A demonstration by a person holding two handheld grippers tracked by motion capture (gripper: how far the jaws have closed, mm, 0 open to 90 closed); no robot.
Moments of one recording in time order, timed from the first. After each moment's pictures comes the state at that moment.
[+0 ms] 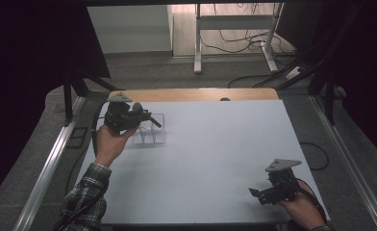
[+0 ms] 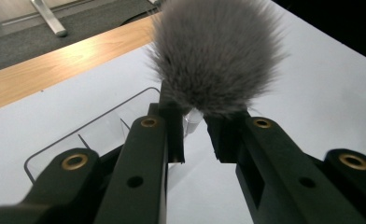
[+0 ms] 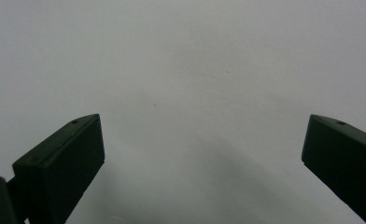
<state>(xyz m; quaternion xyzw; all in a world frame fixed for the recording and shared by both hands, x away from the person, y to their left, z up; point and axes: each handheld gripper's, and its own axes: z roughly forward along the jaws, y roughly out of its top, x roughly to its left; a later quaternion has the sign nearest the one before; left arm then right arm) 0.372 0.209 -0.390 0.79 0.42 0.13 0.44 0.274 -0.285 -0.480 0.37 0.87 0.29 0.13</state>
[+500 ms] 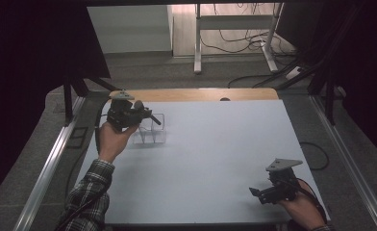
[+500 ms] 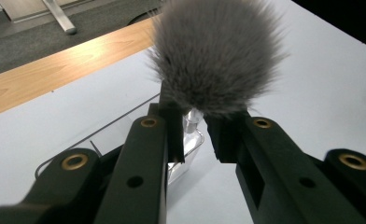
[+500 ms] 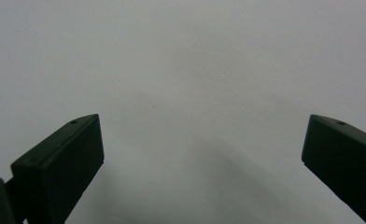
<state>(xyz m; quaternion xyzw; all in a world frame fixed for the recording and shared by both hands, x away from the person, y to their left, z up) 0.386 0.207 -0.396 0.79 0.43 0.14 0.42 0.274 -0.286 -0.479 0.37 0.87 0.30 0.13</state>
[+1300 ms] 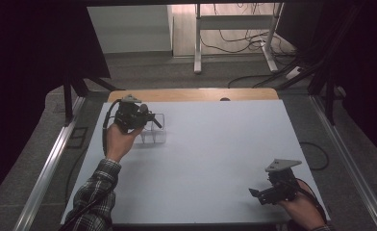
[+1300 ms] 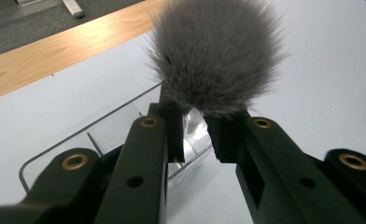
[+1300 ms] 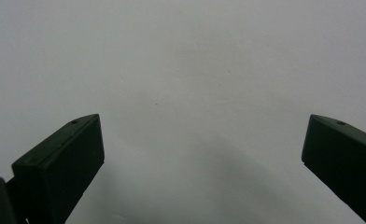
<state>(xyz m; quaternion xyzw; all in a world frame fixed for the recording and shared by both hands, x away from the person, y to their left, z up) 0.401 0.196 -0.421 0.79 0.44 0.14 0.39 0.273 -0.285 -0.480 0.36 0.87 0.29 0.12</state>
